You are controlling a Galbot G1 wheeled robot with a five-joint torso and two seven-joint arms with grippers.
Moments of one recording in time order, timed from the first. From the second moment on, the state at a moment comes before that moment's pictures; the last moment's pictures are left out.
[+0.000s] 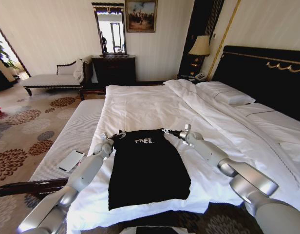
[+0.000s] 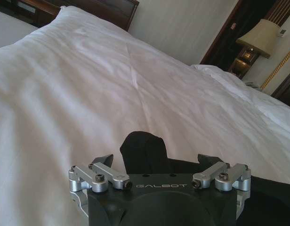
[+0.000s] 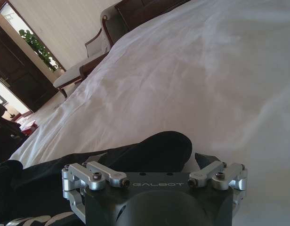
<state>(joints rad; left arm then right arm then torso) 0.54 -1.13 0.02 -1.14 -1.10 0.20 -0.09 -0.18 1.11 -0.41 0.66 1.26 -0.29 -0.44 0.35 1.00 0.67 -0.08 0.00</state>
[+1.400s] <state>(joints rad) 0.52 -1.18 0.03 -1.09 -1.13 0.20 -0.08 -0.18 1.22 -0.40 0.55 1.19 -0.28 -0.42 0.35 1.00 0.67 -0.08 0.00</state>
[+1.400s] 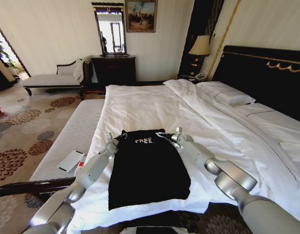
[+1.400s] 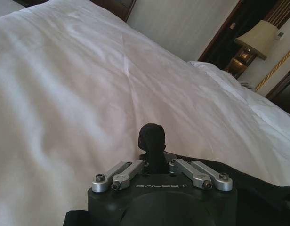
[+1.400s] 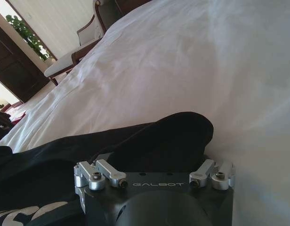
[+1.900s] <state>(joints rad) 0.53 -1.19 0.04 -1.09 -1.13 0.20 -0.08 -0.17 1.22 -0.40 0.56 1.18 -0.28 -0.42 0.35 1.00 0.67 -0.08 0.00</state>
